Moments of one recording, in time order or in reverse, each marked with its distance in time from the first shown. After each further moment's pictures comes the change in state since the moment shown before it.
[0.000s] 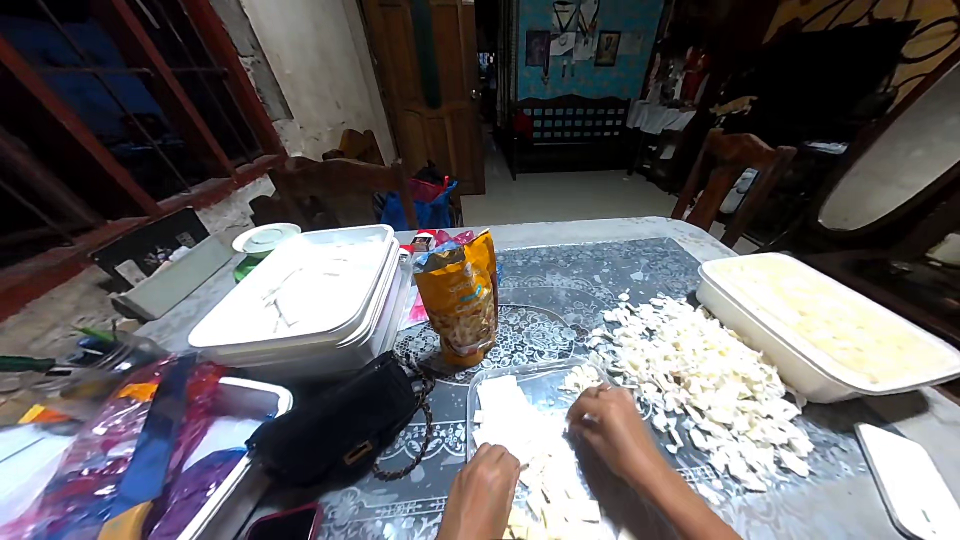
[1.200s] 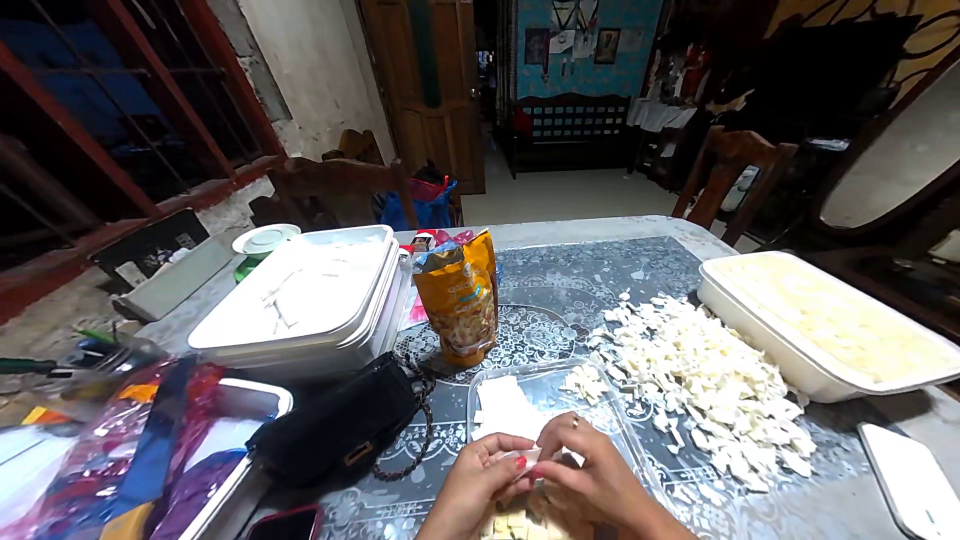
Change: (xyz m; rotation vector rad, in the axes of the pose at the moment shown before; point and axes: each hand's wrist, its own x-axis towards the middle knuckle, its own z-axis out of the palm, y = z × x) left_hand 0.014 0.009 -0.028 -1.369 -0.096 -0.642; right_hand -0.017 -0.026 0.031 0.525 0.105 -0.276
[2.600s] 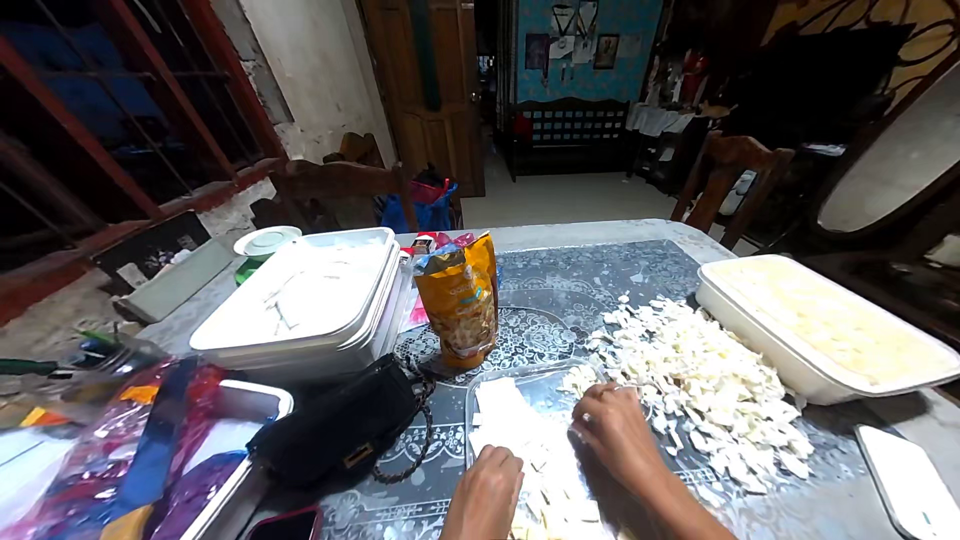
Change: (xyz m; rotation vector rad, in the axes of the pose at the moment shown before) left_hand 0.004 -0.030 -0.005 1.363 0.037 0.597; right_hand 0.013 0.012 -0.037 -0.642 -0.066 0.279
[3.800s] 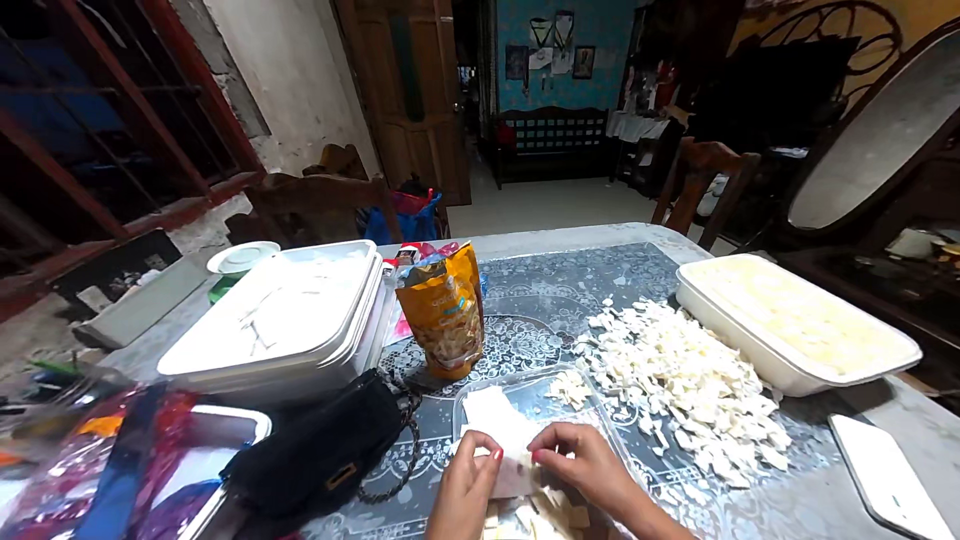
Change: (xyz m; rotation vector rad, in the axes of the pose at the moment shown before) left_hand 0.006 0.001 -0.018 -0.787 0.110 -0.342; right_hand -0.008 -0.031 0.000 0.794 -0.208 0.133
